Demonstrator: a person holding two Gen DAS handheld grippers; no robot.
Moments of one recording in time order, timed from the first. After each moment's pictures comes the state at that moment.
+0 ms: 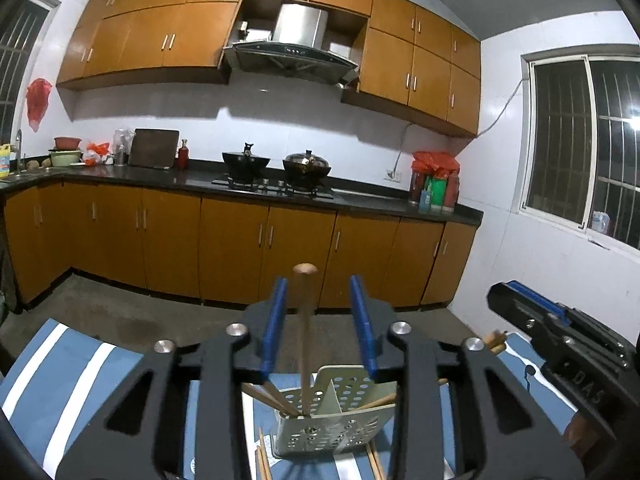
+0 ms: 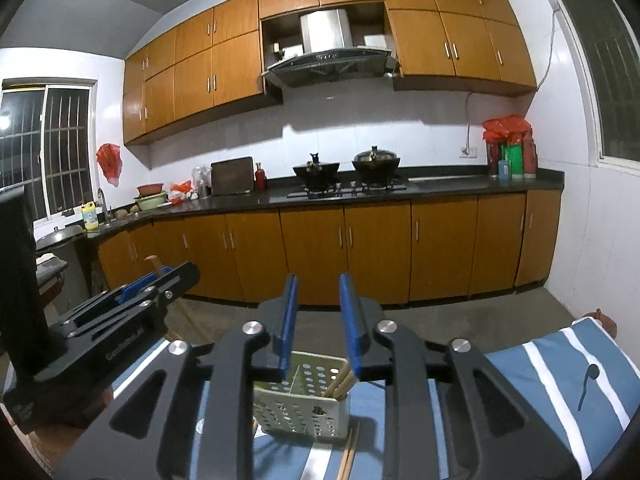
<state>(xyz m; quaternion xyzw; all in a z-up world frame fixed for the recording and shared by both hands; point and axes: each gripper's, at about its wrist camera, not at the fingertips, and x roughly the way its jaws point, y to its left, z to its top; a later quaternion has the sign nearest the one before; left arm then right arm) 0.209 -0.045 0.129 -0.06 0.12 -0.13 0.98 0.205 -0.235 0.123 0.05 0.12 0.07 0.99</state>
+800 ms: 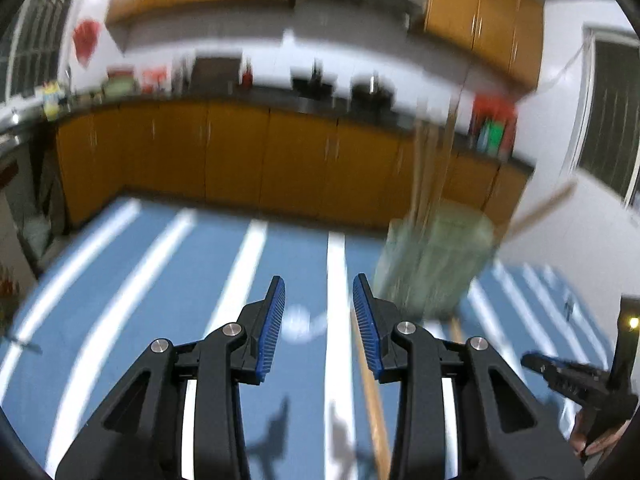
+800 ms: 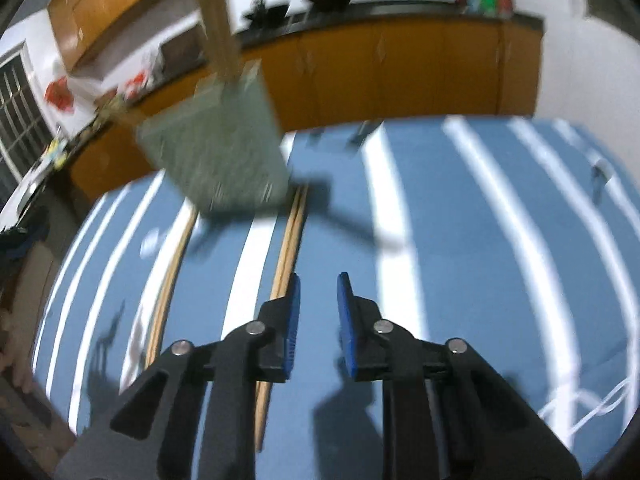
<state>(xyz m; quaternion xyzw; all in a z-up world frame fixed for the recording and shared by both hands) 0.159 0.031 0.014 -0.07 0.30 -0.05 0.95 0.178 -0.271 -0.070 0.11 0.42 0.06 0.90</state>
